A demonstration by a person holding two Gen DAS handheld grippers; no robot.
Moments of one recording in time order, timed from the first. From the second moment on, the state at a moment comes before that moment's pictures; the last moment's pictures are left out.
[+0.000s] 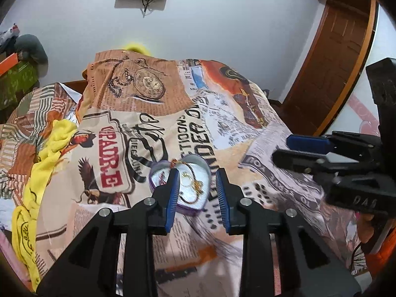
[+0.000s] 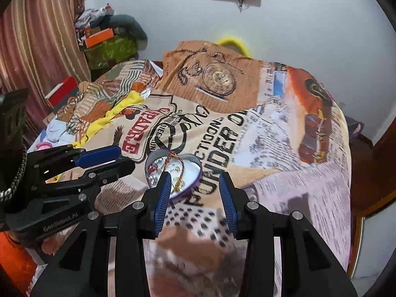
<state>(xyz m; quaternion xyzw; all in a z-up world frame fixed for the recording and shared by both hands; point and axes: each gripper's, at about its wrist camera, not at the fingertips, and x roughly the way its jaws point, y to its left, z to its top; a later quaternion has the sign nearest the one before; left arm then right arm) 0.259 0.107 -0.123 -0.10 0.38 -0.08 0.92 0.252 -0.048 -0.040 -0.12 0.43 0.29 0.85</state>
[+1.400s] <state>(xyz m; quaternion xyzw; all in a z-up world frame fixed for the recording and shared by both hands) 0.241 -0.004 -0.196 -0.02 0.46 -0.17 0.87 0.206 -0.129 -0.110 -0.12 0.48 0.27 0.83</state>
